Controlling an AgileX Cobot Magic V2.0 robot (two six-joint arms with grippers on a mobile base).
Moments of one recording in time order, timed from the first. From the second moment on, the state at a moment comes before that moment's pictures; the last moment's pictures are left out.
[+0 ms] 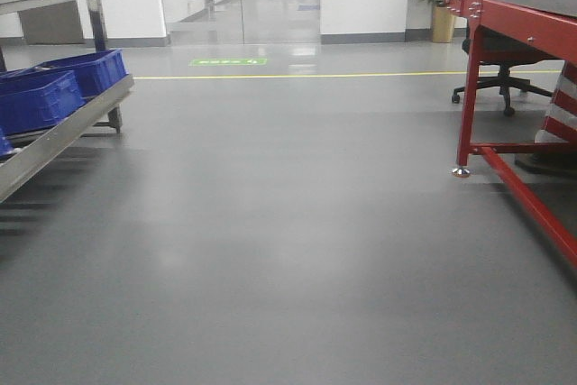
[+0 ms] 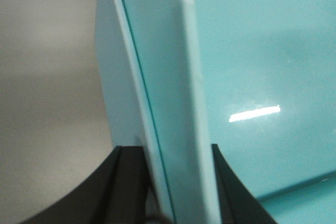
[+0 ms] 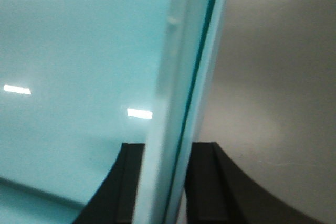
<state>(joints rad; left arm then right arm) -0.45 1.32 -1.64 -0.19 0.89 -0.06 0.26 1.30 -1.64 0.21 1.07 0.07</state>
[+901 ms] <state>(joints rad) -0.45 1.32 -1.64 -0.19 0.89 -0.06 0.26 1.30 -1.64 0.21 1.07 0.07</state>
